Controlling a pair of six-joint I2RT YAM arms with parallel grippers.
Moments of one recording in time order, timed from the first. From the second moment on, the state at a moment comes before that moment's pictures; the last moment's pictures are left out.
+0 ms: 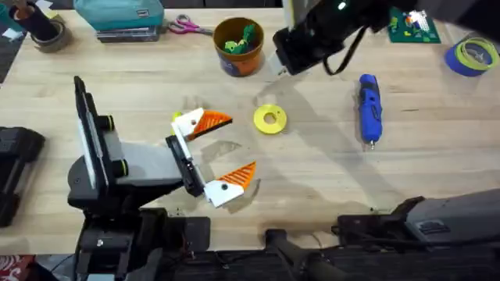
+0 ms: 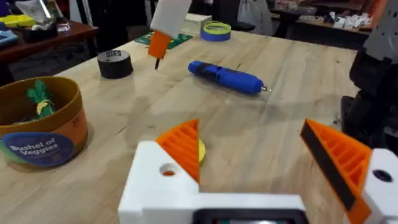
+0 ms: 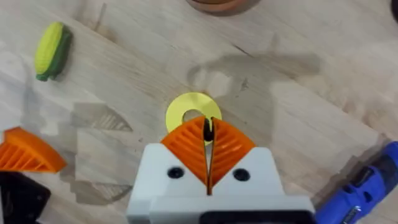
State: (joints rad) left arm -0.01 0.01 0.01 -0.11 1.09 0.07; right arm 0.60 1.62 1.55 -1.07 -0.01 0.12
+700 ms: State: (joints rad) left arm -0.01 0.01 0.01 -0.11 1.09 0.07; right arm 0.63 1.51 1.80 -1.29 -0.01 -0.08
